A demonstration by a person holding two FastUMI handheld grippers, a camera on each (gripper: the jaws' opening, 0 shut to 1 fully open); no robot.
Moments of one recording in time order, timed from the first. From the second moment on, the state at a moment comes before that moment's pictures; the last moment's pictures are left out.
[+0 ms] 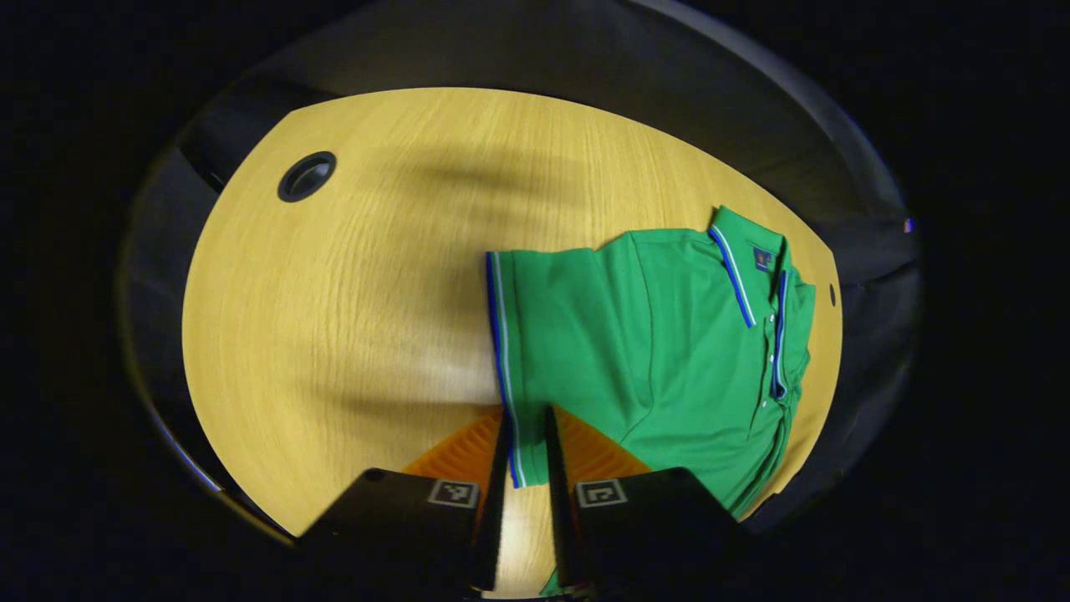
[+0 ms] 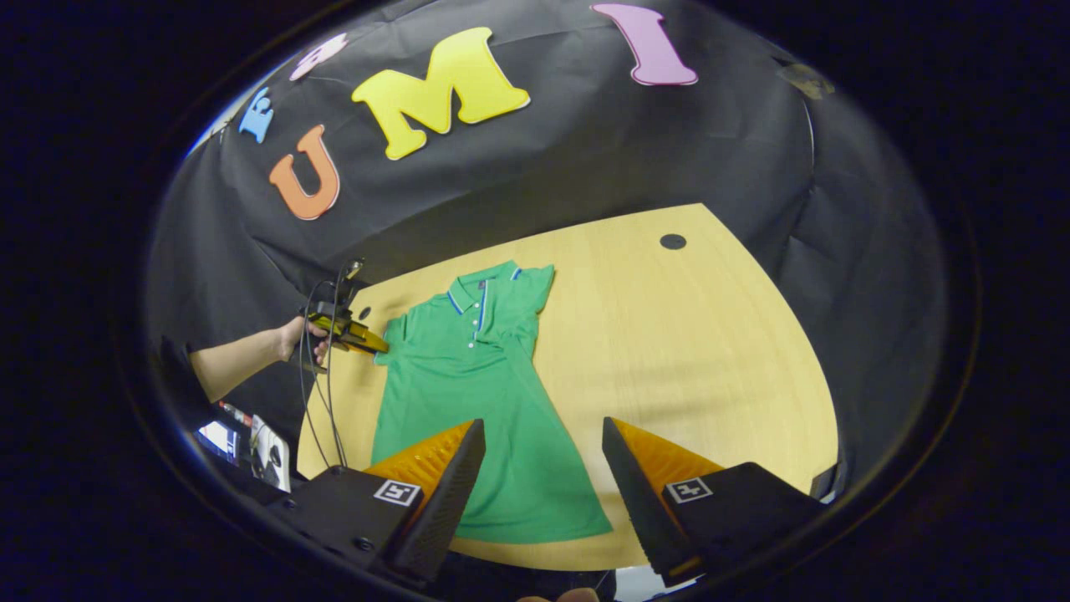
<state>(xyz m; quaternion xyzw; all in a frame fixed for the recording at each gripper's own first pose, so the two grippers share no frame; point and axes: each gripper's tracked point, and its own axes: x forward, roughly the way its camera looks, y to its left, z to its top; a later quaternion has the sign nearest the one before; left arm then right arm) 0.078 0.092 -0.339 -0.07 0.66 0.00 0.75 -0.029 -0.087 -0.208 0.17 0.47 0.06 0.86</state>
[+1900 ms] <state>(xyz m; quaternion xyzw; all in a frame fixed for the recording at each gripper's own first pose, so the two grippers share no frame) 0.061 -0.051 -0.232 0.03 0.52 -0.10 0.85 -0.062 -0.079 -0.212 0.16 0.44 0.06 0.88</state>
